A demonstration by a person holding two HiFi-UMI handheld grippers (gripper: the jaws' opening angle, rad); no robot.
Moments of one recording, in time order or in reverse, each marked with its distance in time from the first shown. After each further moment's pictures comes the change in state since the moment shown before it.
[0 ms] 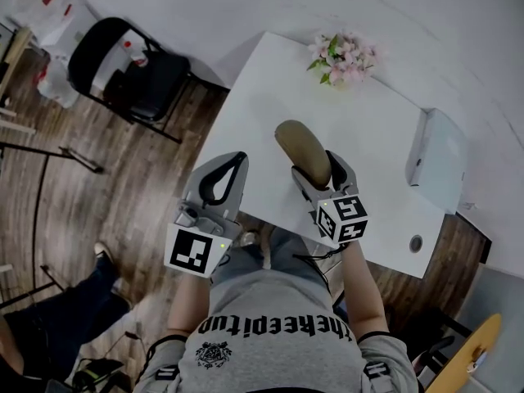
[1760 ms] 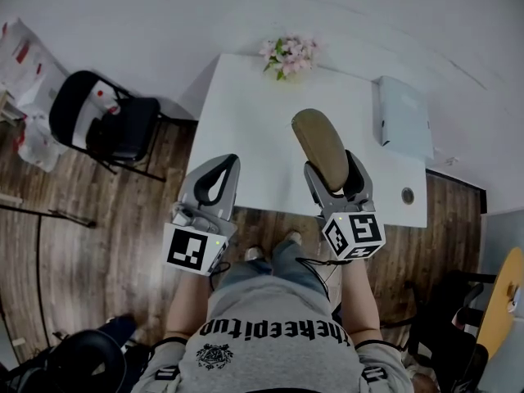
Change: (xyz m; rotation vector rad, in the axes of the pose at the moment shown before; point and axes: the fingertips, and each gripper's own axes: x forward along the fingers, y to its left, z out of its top) left arm -0.055 -0.041 0.034 0.027 -0.111 -0.213; right arm -0.158 0.042 0.063 0.019 -0.385 -0.383
